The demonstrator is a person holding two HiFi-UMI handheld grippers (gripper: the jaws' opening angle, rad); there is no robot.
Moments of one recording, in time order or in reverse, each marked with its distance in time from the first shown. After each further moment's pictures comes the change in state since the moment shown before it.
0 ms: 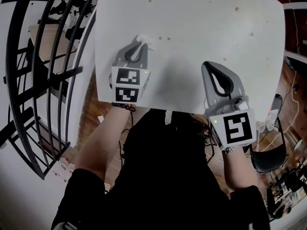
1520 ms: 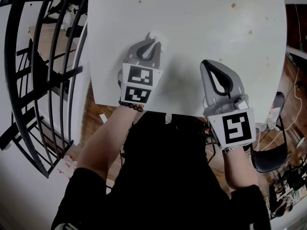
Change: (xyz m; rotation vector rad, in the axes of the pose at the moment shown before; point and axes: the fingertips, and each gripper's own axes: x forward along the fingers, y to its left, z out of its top) left arm 0.035 -0.056 0.023 0.044 0.014 -0.099; right arm 0.006 -0.026 -0.014 0.022 0.010 0.006
